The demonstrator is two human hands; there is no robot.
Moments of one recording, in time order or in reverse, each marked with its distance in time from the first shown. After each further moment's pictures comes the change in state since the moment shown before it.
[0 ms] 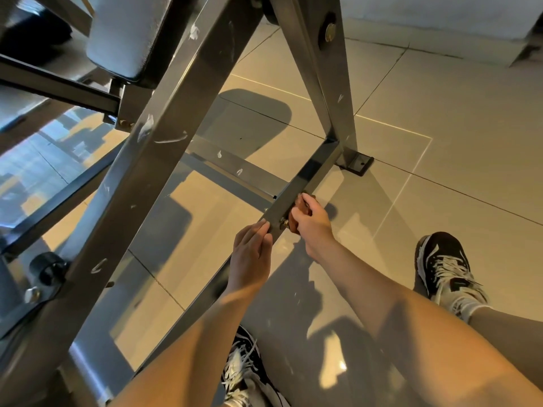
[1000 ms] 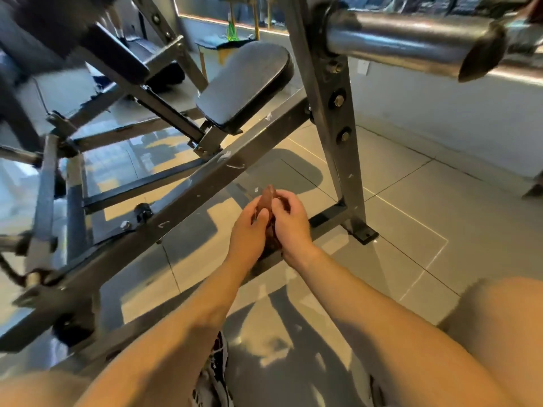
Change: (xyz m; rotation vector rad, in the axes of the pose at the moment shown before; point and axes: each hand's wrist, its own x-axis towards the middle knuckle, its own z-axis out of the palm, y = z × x) left_hand -0.030 0.137 -0.116 -0.647 0.342 -0.207; right_hand -0.136 -0.124 0.010 -0.127 -0.349 -0.383
